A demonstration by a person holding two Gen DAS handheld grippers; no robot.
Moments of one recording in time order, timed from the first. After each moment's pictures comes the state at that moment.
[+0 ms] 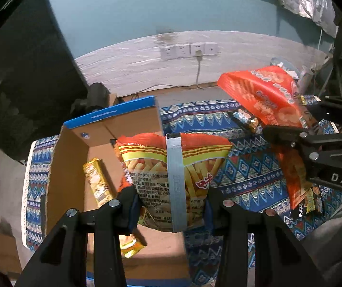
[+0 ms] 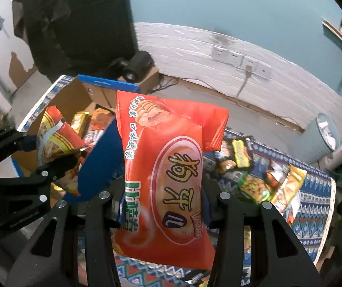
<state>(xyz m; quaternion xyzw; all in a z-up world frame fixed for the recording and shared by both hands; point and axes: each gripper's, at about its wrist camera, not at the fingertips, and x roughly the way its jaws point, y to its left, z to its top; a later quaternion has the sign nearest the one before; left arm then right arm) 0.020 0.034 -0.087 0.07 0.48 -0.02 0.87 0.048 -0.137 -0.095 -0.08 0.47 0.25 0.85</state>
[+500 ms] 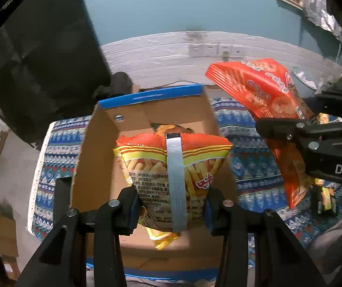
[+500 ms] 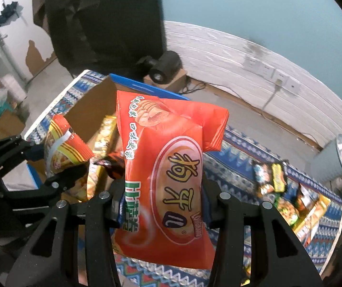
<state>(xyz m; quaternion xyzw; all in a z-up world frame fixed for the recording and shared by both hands) 0.008 0.099 -0.096 0.04 0.48 0.03 0.87 0.055 -0.055 -0.090 -0.10 0.46 0.31 0.83</state>
